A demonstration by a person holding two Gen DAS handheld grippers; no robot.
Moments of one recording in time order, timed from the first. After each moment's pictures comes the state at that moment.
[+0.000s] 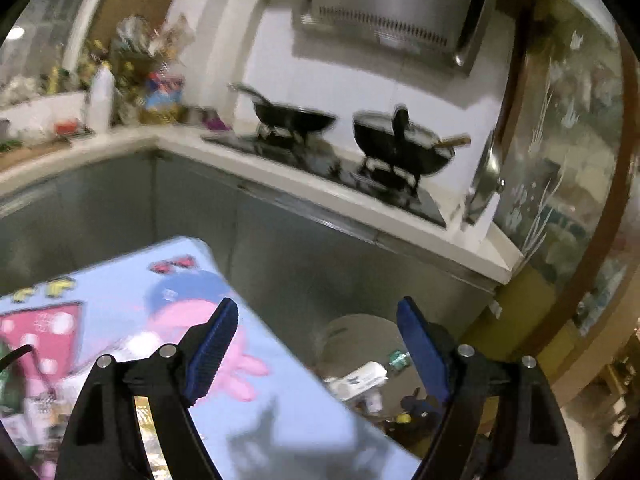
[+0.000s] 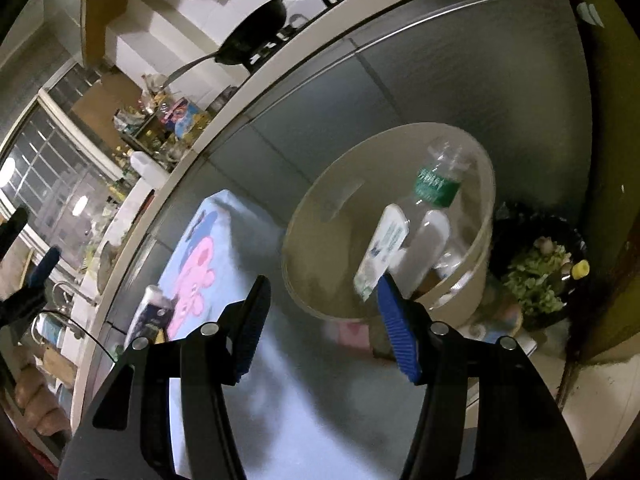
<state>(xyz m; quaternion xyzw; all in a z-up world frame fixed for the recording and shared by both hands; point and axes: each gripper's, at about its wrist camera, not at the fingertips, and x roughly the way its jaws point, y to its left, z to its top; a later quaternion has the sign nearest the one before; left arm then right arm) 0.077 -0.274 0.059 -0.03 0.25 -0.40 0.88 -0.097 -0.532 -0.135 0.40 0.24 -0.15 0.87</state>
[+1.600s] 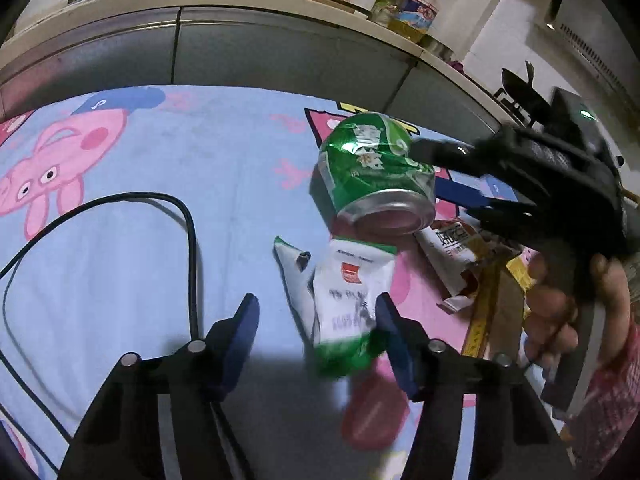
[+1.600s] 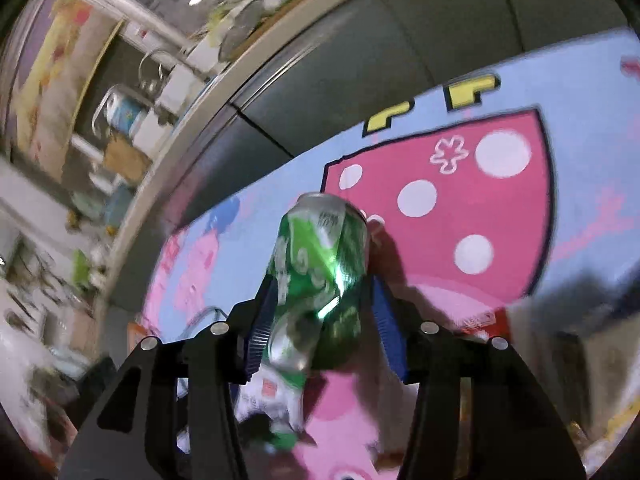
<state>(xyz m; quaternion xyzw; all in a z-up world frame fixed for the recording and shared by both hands) 0.144 0.065 -0.103 -0.11 0.46 -0.16 0.87 0.244 -0.144 -0.103 0.28 0.48 0.21 0.81</state>
